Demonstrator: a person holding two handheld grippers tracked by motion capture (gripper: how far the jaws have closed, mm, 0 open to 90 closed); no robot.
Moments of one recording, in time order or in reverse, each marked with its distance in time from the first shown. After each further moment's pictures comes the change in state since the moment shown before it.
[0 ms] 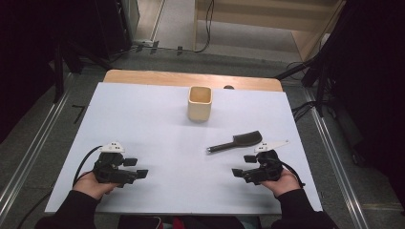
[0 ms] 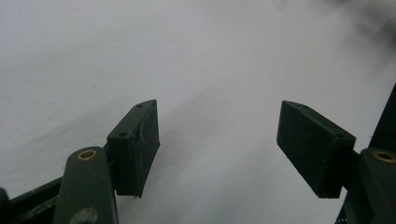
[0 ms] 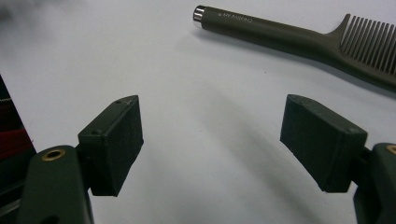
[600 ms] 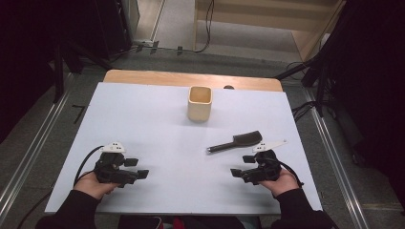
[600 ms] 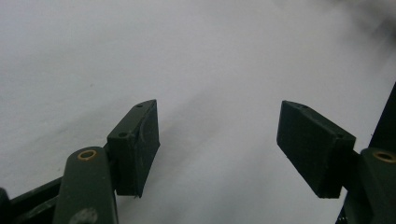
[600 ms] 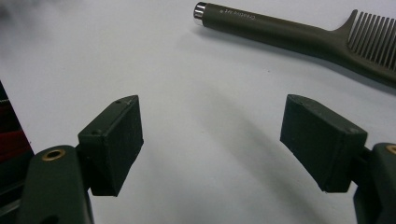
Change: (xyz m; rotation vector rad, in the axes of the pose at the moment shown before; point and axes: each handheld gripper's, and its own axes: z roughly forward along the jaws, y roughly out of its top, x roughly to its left) left arm 0.000 0.001 0.002 0.011 -0.003 0.009; right arm 0.000 0.001 0.004 0.008 0.000 0.006
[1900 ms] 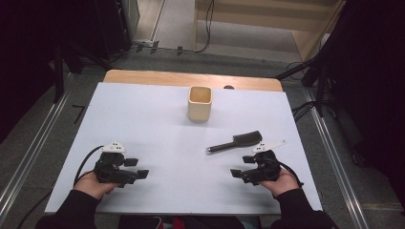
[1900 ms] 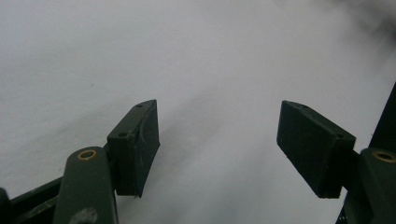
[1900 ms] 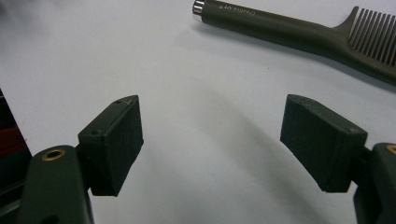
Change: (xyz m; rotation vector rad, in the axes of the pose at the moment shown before) left arm 0.000 0.000 0.000 -0.002 -0.001 -0.002; right arm 0.001 -0.001 0.001 0.010 -0.008 -0.004
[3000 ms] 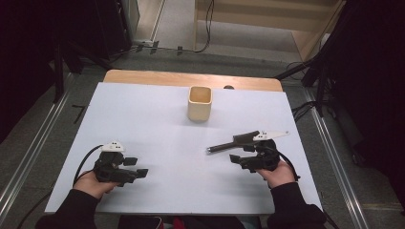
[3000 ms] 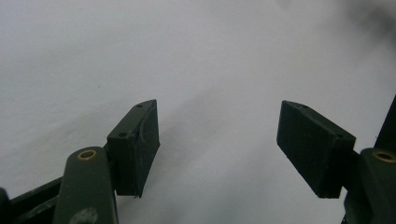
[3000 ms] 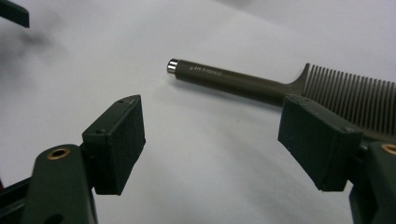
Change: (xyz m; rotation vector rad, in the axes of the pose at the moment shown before) left arm 0.002 0.001 -0.001 -0.001 0.012 -0.002; right arm -0.010 0.026 -0.001 -0.109 -0.054 0.067
